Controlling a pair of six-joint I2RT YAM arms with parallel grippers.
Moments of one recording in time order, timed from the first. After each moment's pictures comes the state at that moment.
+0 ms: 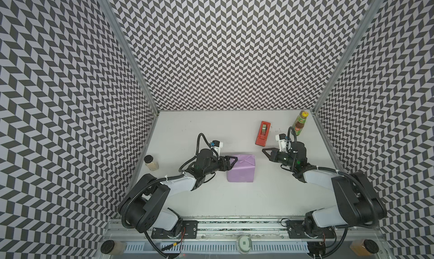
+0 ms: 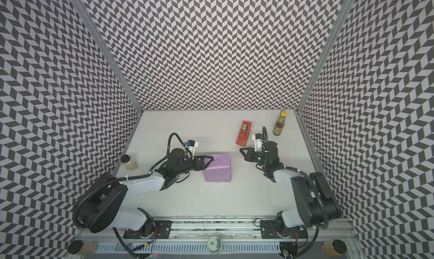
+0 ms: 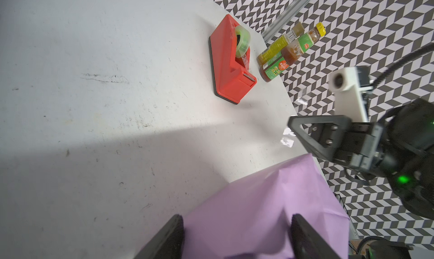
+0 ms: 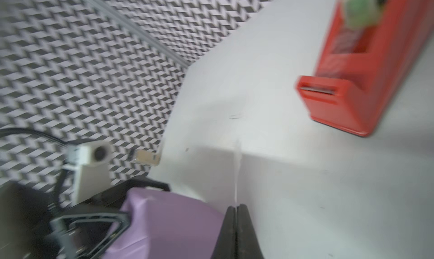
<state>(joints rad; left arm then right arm) -0.58 1.44 0.51 0.52 0.37 -0.66 0.24 1.41 0.51 0.54 -0.66 0.61</state>
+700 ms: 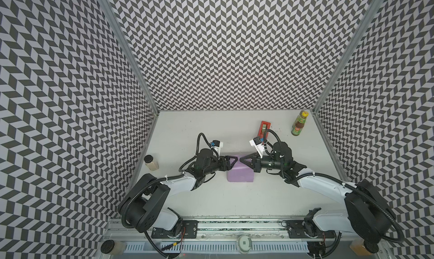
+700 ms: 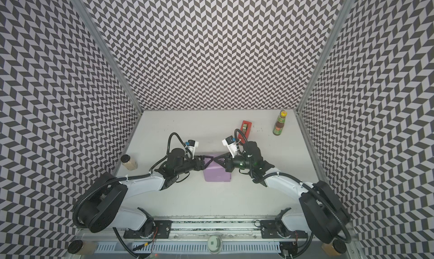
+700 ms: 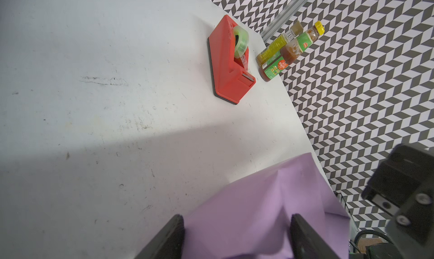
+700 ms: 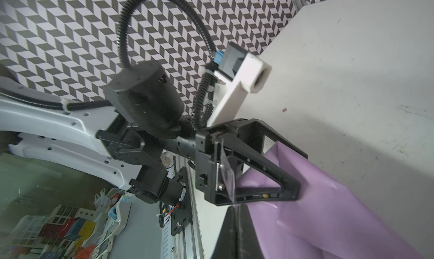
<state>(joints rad) -0.58 1.44 0.51 0.53 0.37 -0.65 0.59 1.35 0.63 0.37 -0.72 0.45</state>
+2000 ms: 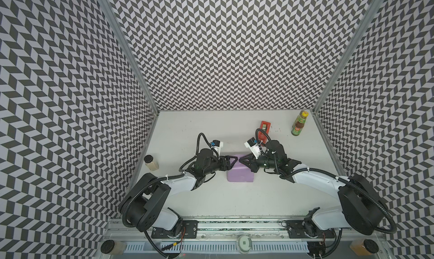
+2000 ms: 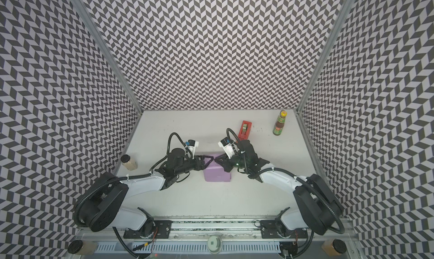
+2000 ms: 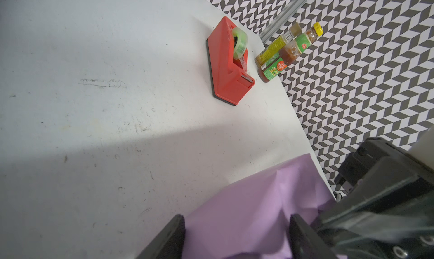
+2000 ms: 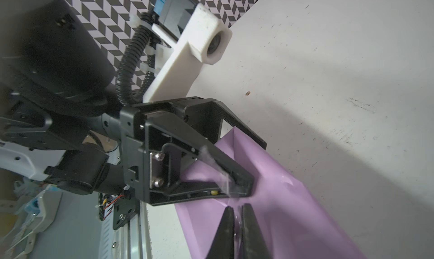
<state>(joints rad) -0.58 1.45 0.51 0.54 0.38 -0.65 0.62 1.41 0.71 0.20 -0.53 0.19</state>
